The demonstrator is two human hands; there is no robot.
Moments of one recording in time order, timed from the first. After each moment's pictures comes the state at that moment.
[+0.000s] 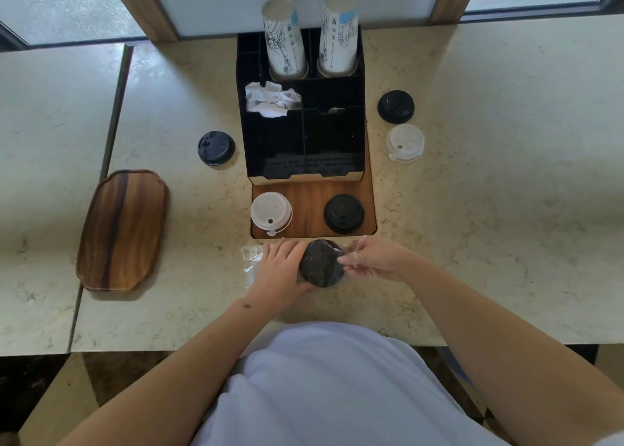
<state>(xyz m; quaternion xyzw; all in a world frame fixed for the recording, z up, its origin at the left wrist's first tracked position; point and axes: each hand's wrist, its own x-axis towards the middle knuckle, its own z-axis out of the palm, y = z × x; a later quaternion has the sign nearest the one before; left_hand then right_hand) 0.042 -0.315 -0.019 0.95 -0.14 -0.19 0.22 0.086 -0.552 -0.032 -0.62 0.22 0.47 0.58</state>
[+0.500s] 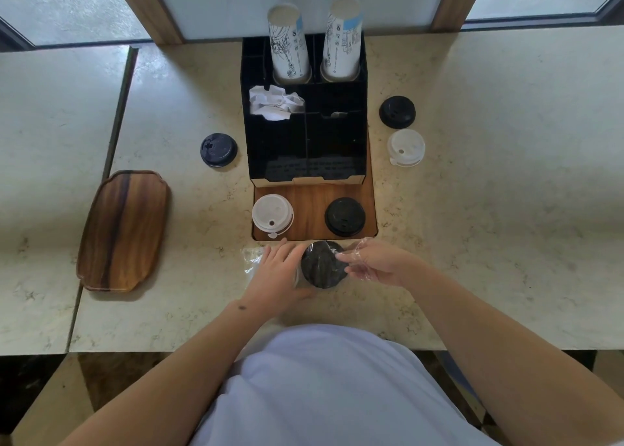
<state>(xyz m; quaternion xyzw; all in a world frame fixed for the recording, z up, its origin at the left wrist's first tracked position) 0.041 -0.306 -0.016 0.94 -0.15 -0.20 0.23 0.088 -0.552 -0.022 -0.57 0.22 0.50 0.62</state>
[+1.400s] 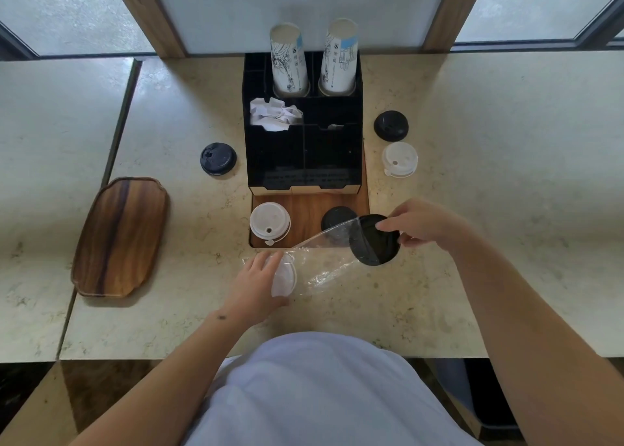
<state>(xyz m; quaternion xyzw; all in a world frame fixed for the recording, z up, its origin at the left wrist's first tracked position) 0.034 -0.277 -0.015 0.96 -0.08 -0.23 0.16 0.139 -0.612 0.067 -0.85 0.16 0.37 0.34</state>
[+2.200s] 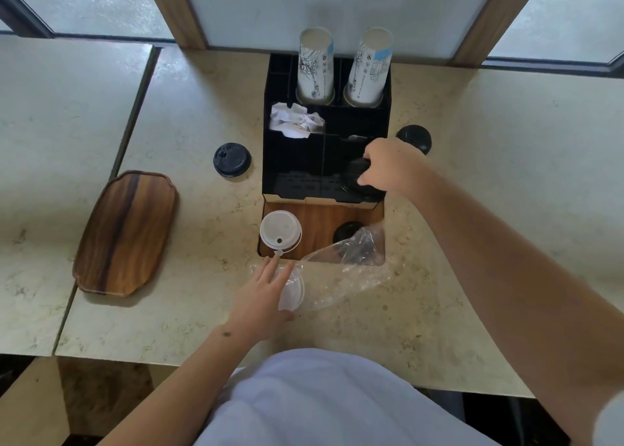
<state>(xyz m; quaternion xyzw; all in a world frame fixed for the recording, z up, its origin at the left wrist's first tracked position) 0.039 -0.274 -0.029 0.96 -0.08 -0.24 0.14 0.264 -0.521 0.105 -0.97 -0.07 0.23 0.05</state>
